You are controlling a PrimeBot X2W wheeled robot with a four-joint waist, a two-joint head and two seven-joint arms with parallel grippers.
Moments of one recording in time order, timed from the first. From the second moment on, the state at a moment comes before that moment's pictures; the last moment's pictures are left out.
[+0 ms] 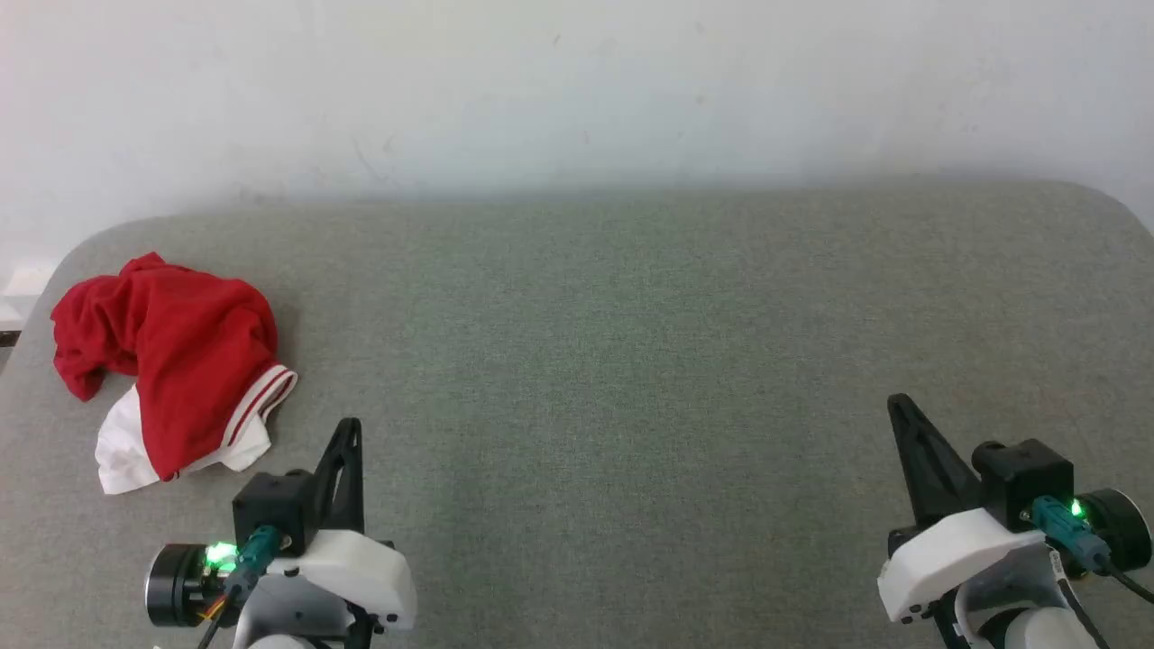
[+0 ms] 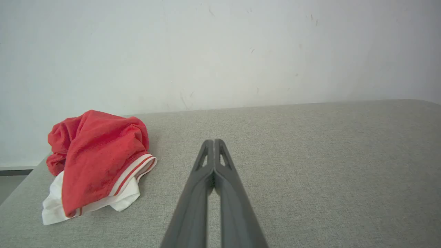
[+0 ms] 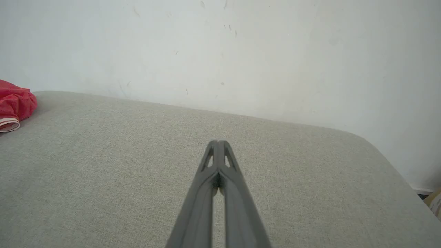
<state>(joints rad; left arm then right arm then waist) 0.01 0.05 0.00 0.00 -0.01 0.01 0.00 0.01 -0.05 0.00 0.00 0.00 0.13 0.00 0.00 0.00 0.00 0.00</state>
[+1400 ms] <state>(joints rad) 0.02 0.05 -0.01 0.00 -0.01 0.01 -0.02 0.01 -0.05 -0.03 0.01 0.01 0.13 -0.02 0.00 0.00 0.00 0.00</state>
